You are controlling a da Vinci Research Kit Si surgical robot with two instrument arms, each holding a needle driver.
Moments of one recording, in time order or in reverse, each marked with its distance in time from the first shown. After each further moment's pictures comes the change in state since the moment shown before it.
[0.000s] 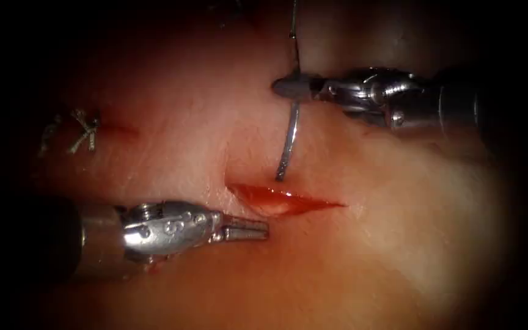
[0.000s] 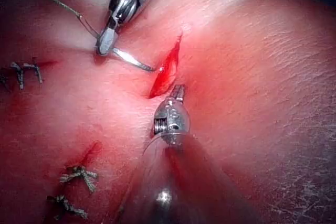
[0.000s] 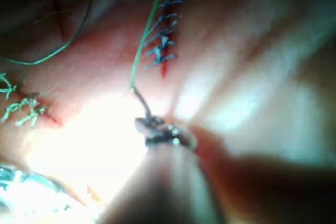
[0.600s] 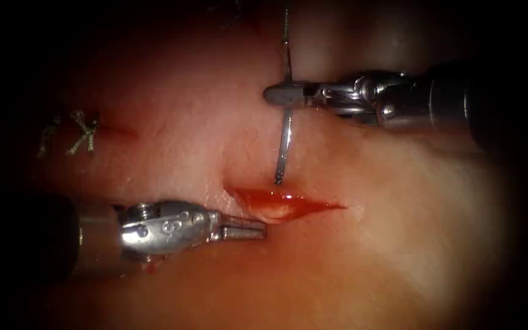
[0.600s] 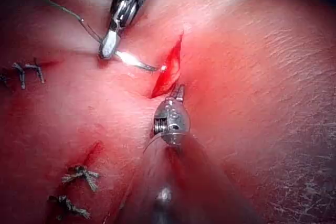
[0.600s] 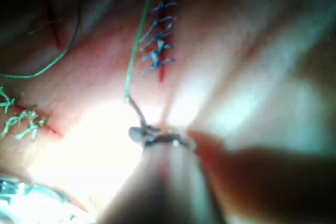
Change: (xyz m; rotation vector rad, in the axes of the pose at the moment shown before) right arm 0.000 0.000 0.000 0.098 -0.008 0.117; left arm 0.000 0.000 0.000 0.002 -0.004 0.018
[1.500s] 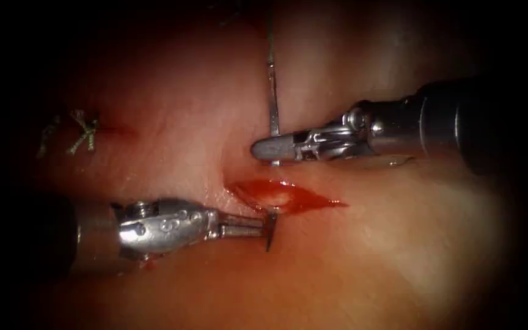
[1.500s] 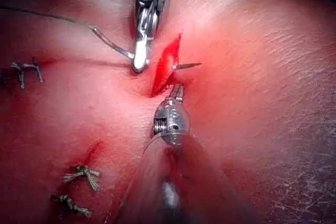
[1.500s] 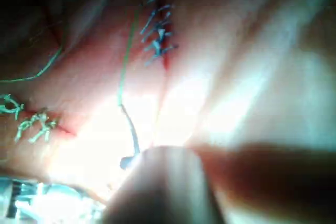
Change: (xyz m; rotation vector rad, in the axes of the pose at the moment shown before) right arm -0.003 -0.001 0.001 0.095 -0.079 0.222; left arm 0.000 0.000 0.000 0.001 0.000 0.019
